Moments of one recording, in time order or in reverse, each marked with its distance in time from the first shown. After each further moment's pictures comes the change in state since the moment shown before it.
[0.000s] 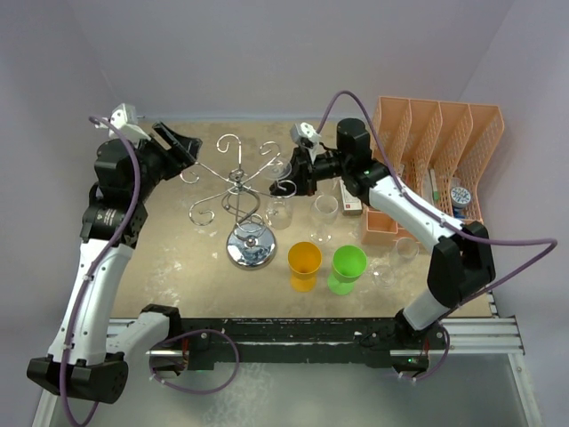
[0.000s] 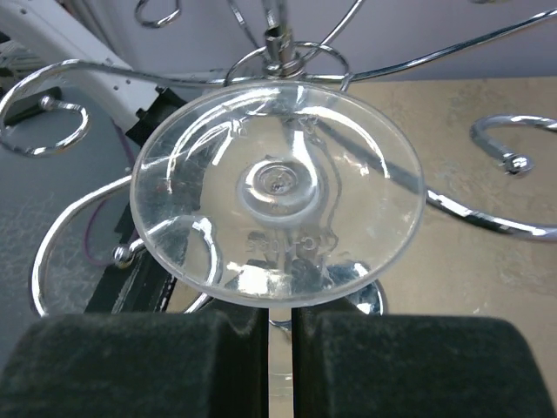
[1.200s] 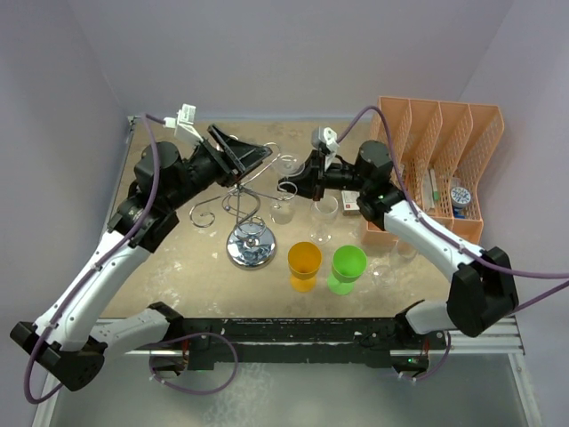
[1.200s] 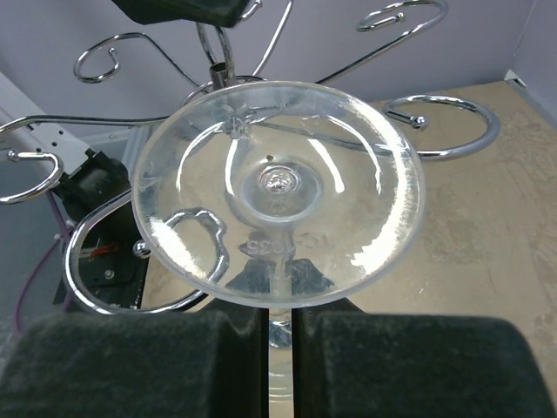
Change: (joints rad) left arm -0.416 0.048 0.041 0.184 0.160 -0.431; right arm 0.000 -0.207 -0.273 0.343 0.319 0.219
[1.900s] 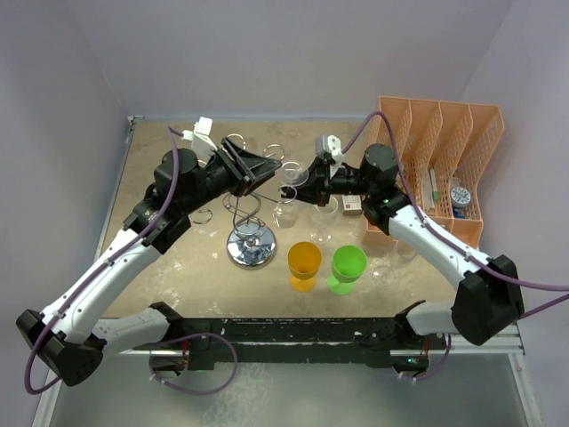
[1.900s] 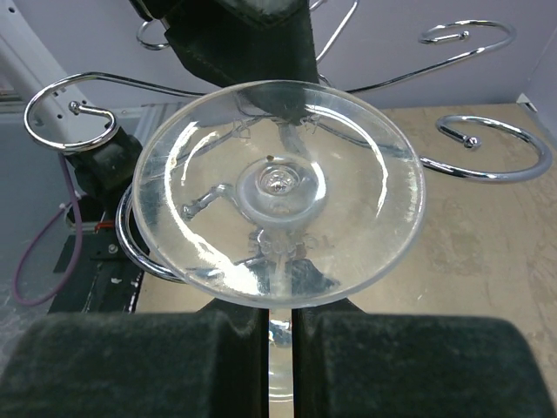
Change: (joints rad) left arm -0.065 0.028 -0.082 0.034 -0.015 -0.130; right arm -0.001 -0.067 -0.046 -0.014 -0.072 -0.087
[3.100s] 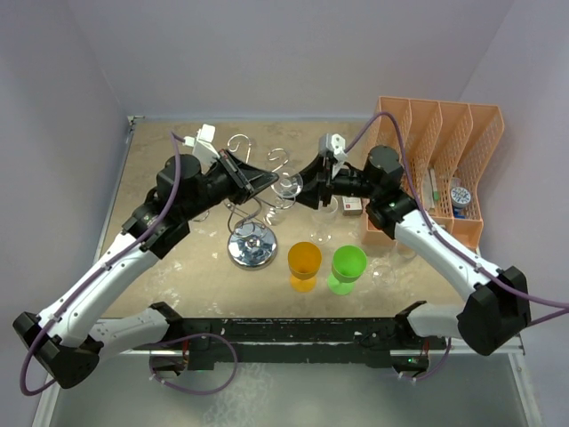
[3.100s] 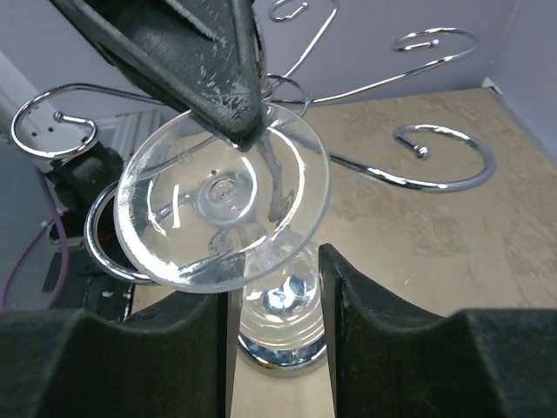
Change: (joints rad) left arm -0.032 -0.022 -0.017 -0.053 -0.023 0.026; right arm 0.012 -0.047 0.000 -0.083 0.066 -0.013
